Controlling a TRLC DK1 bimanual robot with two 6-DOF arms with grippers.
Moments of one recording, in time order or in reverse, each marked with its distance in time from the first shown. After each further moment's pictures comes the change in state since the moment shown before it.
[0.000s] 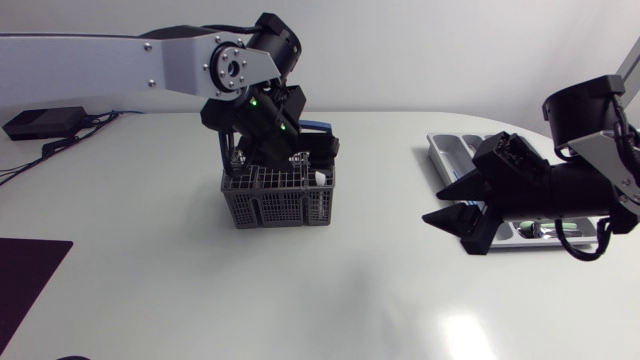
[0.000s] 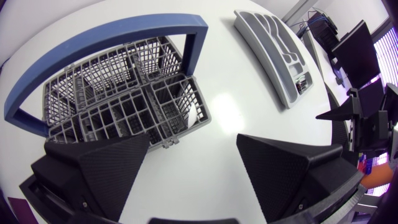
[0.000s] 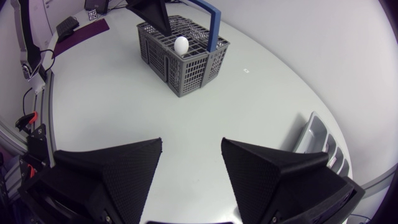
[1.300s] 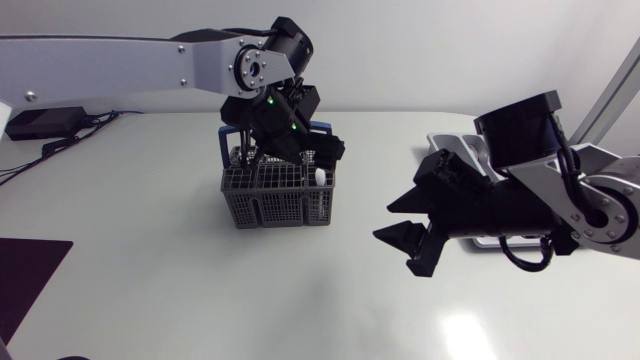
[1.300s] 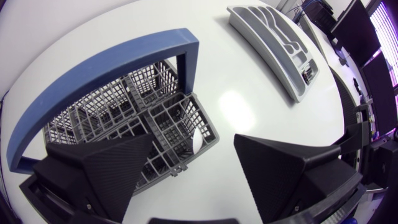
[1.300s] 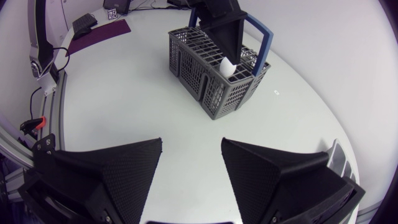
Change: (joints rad) left arm 0.000 0.105 0.111 -0.002 -0.027 0.149; right arm 0.293 0.024 -0.057 0.172 0.097 0.173
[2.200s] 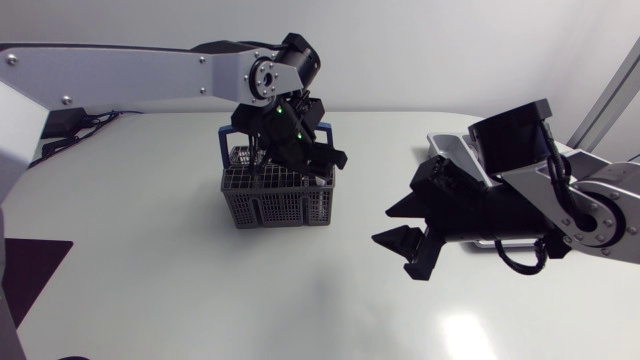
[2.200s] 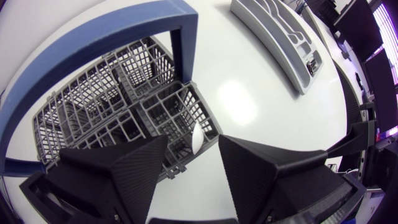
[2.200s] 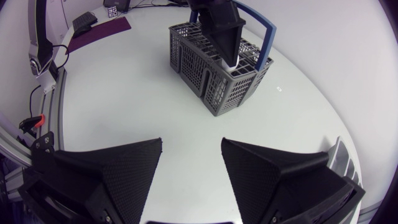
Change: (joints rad) left arm -0.009 0.058 0.030 -0.037 0.003 0.008; right arm 0.002 0.019 -0.018 0.019 0.000 0.000
